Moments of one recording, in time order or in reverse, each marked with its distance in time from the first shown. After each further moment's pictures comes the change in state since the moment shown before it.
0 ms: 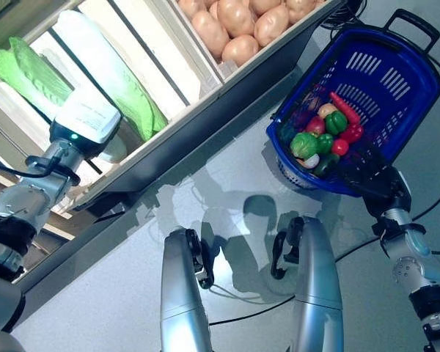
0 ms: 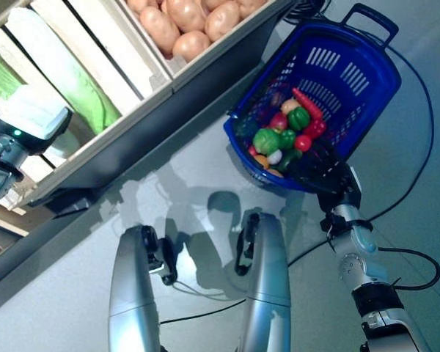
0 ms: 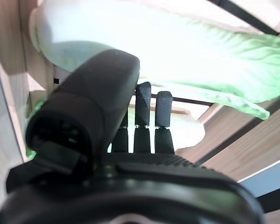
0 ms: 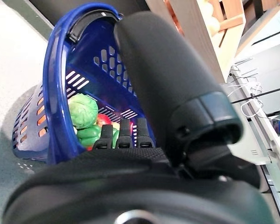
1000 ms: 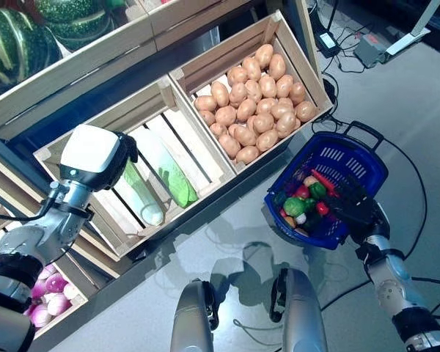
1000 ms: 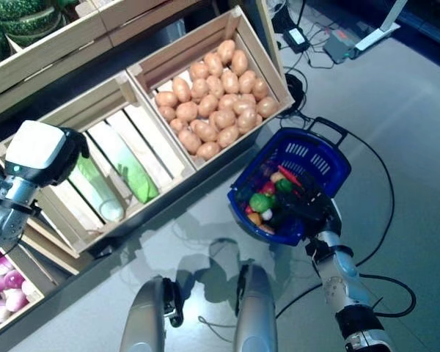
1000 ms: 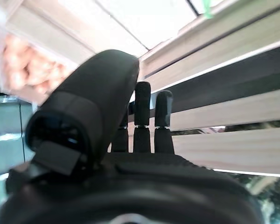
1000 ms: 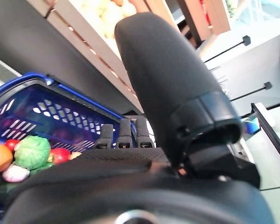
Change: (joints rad) left arm 0.302 -0.129 0.282 -0.010 -0.275 -0.355 0.210; right arm 0.116 0.158 -0.025 0.015 -0.054 0.020 0.010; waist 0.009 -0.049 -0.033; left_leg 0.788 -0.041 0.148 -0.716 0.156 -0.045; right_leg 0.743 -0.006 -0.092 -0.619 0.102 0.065
